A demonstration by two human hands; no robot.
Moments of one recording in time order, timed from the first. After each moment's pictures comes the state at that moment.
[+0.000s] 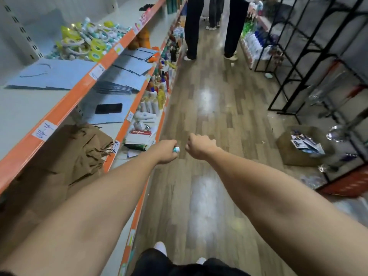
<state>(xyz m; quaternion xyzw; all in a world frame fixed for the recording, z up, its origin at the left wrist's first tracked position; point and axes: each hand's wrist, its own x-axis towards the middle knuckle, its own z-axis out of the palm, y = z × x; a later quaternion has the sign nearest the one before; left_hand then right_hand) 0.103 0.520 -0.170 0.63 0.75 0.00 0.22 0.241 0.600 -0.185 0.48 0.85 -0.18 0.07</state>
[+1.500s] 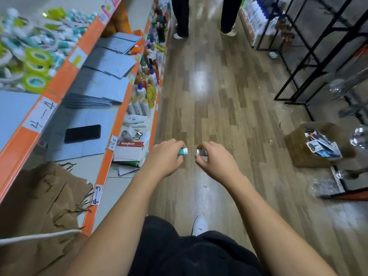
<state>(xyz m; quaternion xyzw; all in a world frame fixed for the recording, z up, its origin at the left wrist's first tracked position) 0.006 0.743 -0.177 0.67 0.72 0.07 0.16 0.178 0.793 -0.205 0.50 0.83 -0.22 -0.10</state>
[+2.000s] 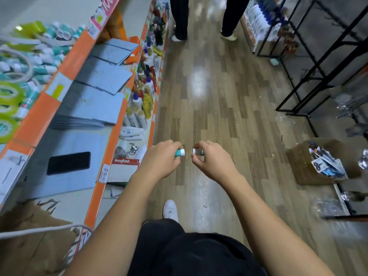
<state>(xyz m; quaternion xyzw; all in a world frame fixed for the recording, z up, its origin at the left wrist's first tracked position) -0.074 0.883 -0.191 0.67 0.72 0.08 0.16 0.096 0.937 -0.206 0.50 0.84 -0.21 -0.09</state>
